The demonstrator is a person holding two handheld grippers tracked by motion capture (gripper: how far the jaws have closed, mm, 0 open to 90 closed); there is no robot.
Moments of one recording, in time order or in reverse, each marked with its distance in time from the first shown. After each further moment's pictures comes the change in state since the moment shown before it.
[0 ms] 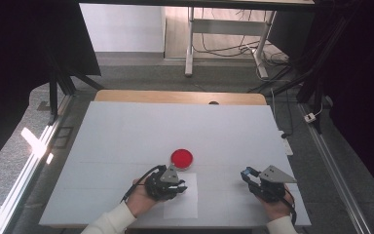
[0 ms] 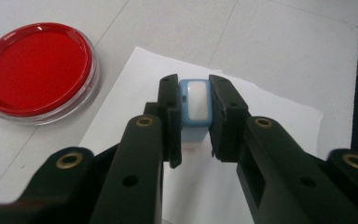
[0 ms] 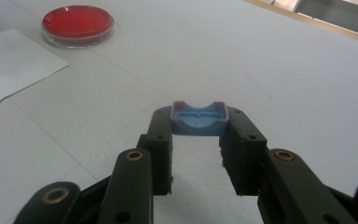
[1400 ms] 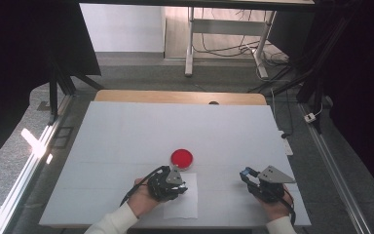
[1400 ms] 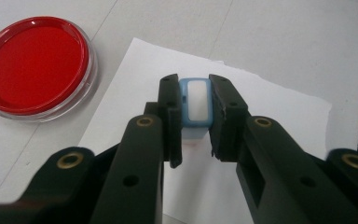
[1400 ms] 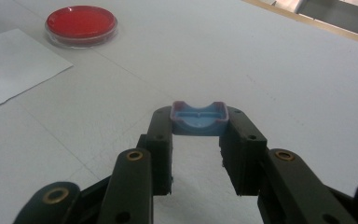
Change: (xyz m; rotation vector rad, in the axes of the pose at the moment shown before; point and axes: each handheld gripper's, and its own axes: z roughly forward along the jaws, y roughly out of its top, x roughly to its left) left arm -0.004 0.007 0.002 0.059 0.019 0.024; right arm 0.003 0.001 0.000 0.001 0.000 -0.007
